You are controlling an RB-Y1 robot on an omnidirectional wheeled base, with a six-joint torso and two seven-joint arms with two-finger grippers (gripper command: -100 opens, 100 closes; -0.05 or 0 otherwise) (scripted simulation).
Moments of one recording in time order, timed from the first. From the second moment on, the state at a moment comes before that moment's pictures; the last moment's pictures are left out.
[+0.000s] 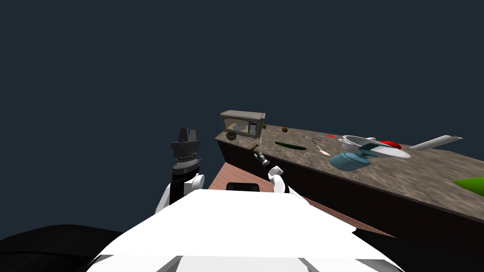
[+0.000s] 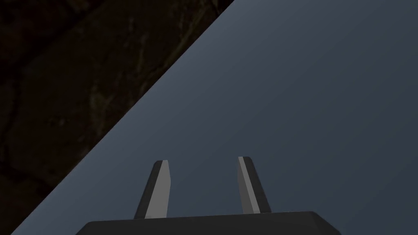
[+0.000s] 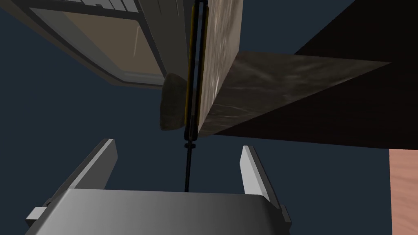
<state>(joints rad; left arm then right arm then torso) 0.53 0.01 0.05 -2.38 -0.12 -0.60 0.08 -0.36 0.01 -0.78 -0.60 -1.68 1.15 -0.76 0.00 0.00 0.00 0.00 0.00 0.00</state>
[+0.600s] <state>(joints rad) 0.53 0.01 0.05 -2.38 -0.12 -0.60 0.08 -0.36 0.04 -0.79 -0.60 -1.68 1.15 -0.75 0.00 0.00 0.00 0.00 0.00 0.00</state>
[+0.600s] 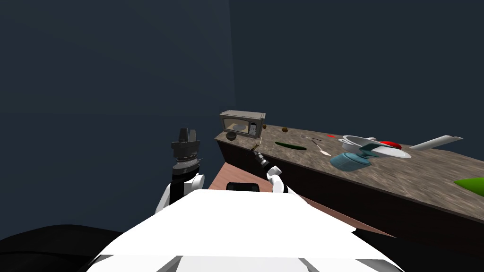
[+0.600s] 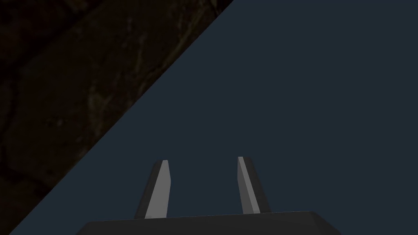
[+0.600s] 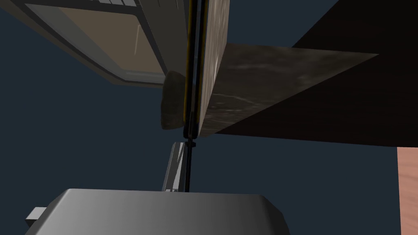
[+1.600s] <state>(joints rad) 0.53 0.01 0.05 -2.38 -0.12 -0.60 0.08 -0.35 -0.03 -0.78 -0.62 -1.68 1.14 -0.76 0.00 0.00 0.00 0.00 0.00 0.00</state>
